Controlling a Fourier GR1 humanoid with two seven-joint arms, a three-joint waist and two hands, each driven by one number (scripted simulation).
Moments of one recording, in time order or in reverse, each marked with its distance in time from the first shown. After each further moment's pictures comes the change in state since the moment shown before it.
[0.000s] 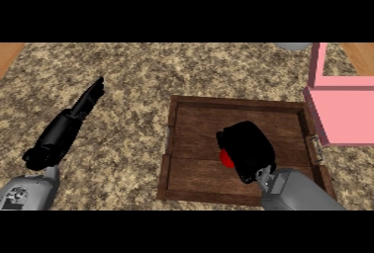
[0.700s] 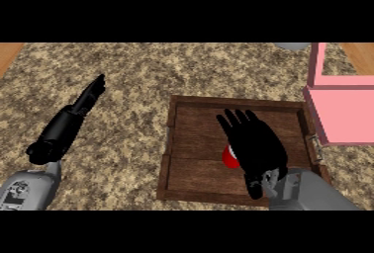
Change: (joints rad) left arm -0.032 0.034 -0.037 0.032 0.038 0.048 -0.005; right arm -0.048 -0.040 -0.009 -0.124 -0.216 0.117 0.282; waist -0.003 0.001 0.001
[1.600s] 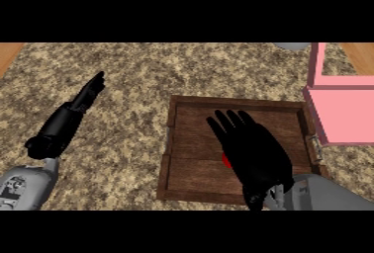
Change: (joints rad) left arm -0.030 0.068 -0.058 0.027 0.075 0.051 0.003; right arm -0.141 -0.110 0.117 -0.119 -0.247 -0.097 0.148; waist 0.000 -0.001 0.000
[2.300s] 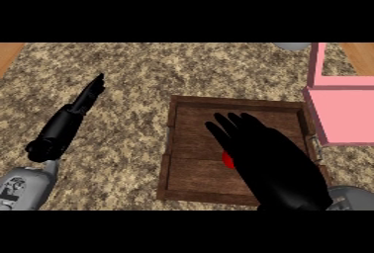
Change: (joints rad) left arm 0.006 0.034 -0.039 0.016 0.030 0.031 -0.035; right arm -0.070 -0.103 -0.036 -0.176 -0.239 -0.046 0.077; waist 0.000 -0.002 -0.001
